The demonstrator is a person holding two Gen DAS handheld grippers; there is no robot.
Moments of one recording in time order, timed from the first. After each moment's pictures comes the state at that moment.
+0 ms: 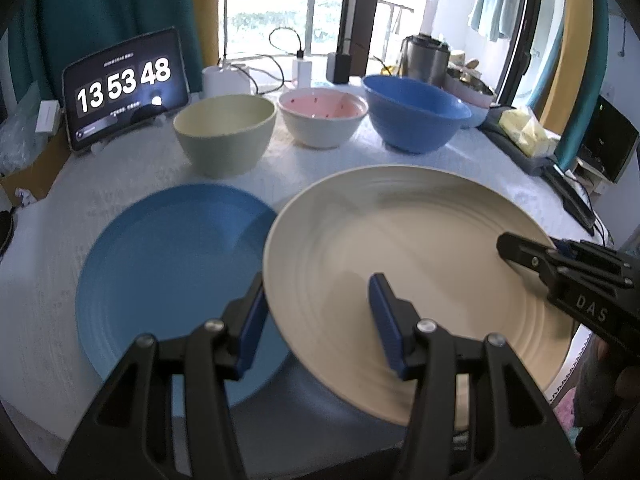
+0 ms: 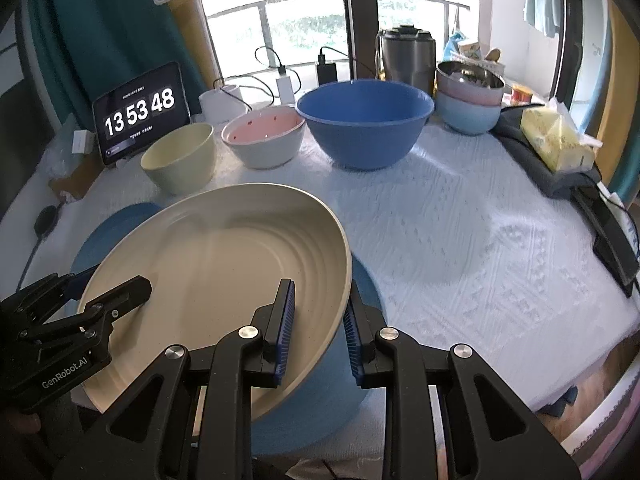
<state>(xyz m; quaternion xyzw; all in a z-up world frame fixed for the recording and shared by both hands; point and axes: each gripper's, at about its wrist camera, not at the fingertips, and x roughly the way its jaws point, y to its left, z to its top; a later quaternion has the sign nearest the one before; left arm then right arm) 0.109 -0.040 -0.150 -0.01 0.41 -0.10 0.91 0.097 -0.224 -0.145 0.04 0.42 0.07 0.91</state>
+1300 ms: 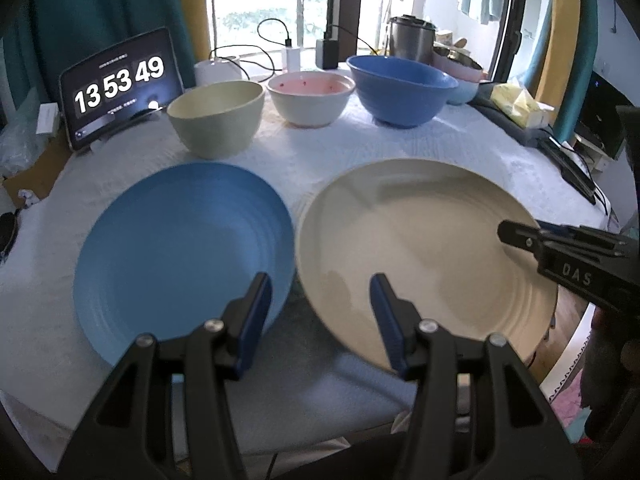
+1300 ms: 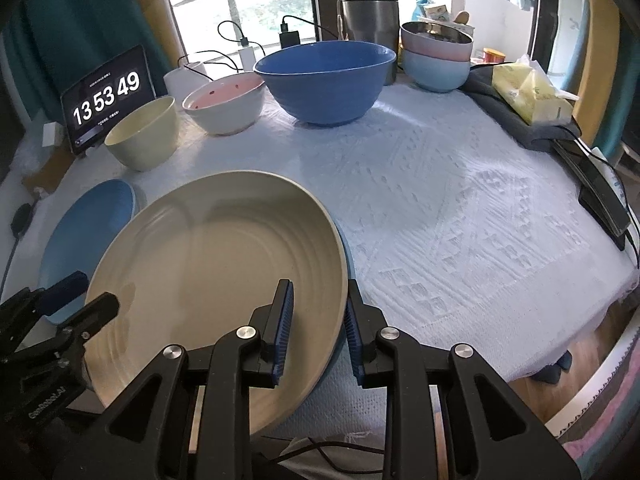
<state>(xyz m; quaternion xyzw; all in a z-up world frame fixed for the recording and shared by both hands) 0.086 -0.048 -0.160 0.02 0.42 -0.10 0.90 0.086 -0.239 -0.169 0.05 0.45 0.02 0.89</state>
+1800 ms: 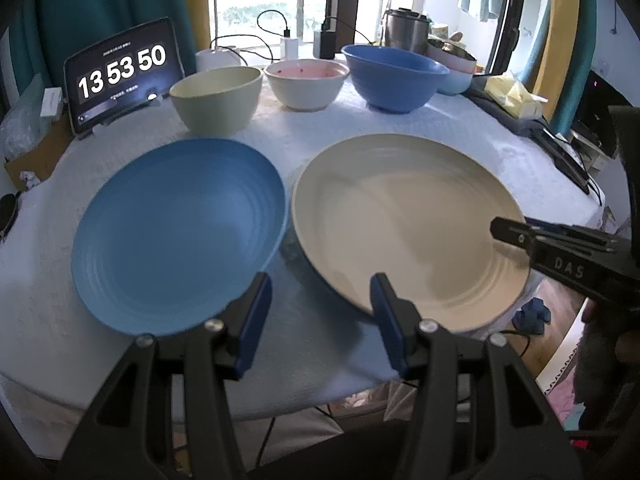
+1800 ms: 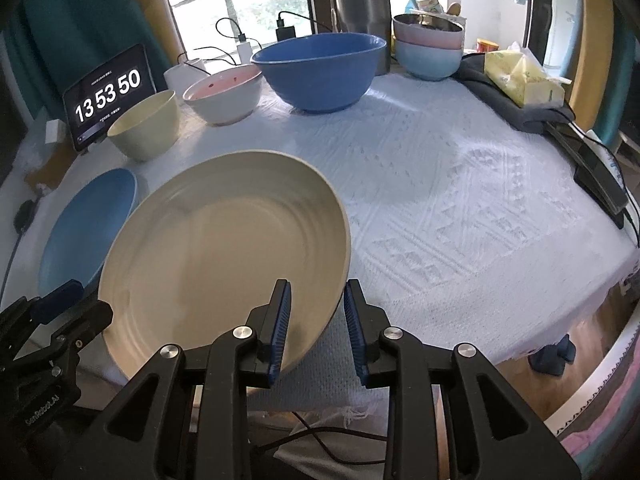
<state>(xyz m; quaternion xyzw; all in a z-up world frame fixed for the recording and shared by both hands) 0.065 -0.049 -0.168 0.02 0.43 -0.10 0.90 0.068 -0.242 -0.180 0.06 0.45 0.02 0.89</state>
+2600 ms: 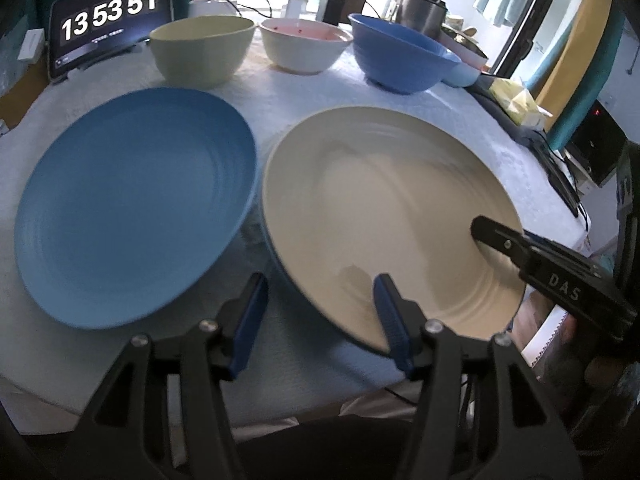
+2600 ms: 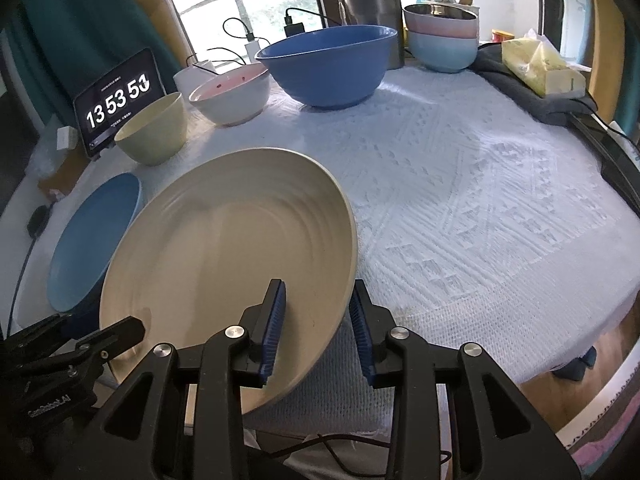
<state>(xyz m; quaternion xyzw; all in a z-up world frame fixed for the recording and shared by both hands) 0.090 -0.056 -0.190 -0.06 0.48 -0.13 0.87 0.082 -0.251 -0.191 0.08 0.44 0.06 0.89</state>
